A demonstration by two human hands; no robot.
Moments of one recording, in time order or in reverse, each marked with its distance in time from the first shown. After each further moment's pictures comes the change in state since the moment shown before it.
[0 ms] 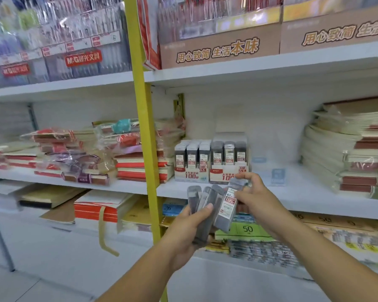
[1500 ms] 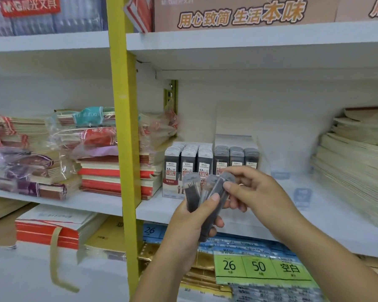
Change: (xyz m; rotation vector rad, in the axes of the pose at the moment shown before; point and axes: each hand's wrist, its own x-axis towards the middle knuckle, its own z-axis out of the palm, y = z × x) left_hand 0.093 0.023 -0.004 -0.066 -0.150 0.270; right_hand 0.079 -0.010 0.010 -0.181 0.051 -0.301
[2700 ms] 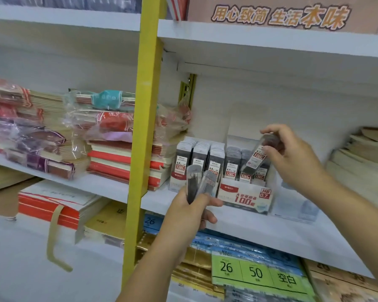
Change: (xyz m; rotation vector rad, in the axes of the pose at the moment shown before) left_hand 0.003 0.007 -0.012 0.181 0.178 0.005; right_hand 0.069 -0.022 -0.054 -0.732 0.154 -0.321
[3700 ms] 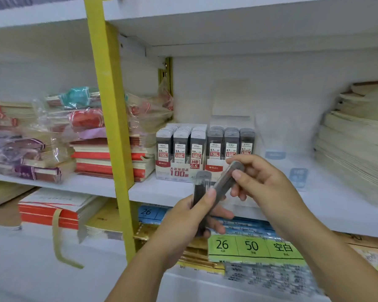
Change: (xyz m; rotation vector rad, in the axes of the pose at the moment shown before) left_hand -0.021 -0.014 0.017 0.110 -0.311 -0.113; right_hand -0.101 -0.021 0.027 0.908 -0.126 0.288
